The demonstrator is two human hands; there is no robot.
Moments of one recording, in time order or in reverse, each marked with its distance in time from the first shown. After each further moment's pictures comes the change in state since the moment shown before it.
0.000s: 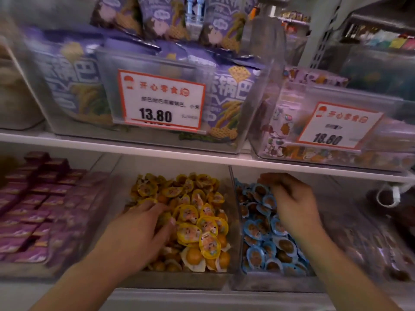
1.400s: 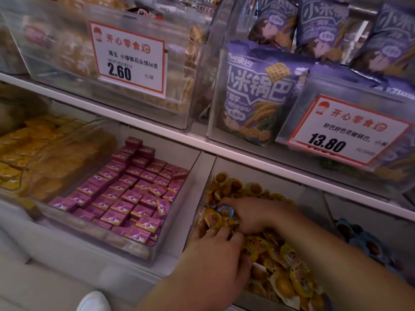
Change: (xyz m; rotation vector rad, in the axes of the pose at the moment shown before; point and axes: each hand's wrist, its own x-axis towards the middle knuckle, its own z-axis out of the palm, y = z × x) left_hand -0.033 -0.018 0.006 -0.041 -0.070 0.024; right_hand 0.039 -0.047 0.222 -0.955 -1.270 -0.297
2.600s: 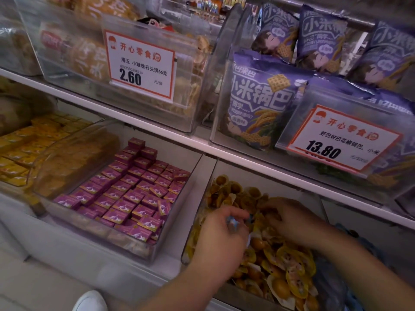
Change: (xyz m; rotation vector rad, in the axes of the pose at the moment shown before) left_hand 0.020 0.019 -0.010 -1.167 0.340 -0.334; right_hand -0.078 0.033 -0.001 0.134 0.386 0.196
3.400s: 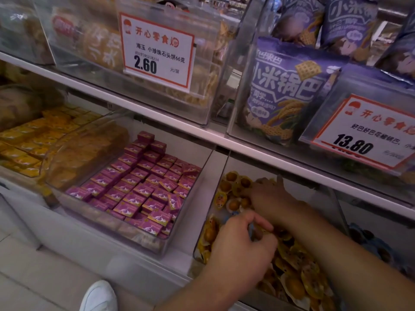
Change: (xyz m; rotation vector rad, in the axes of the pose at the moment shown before) left_hand -0.012 -0.001 0.004 -0.085 -0.161 -0.012; right_hand 0.071 -0.036 0.030 -0.462 -0.117 -0.114
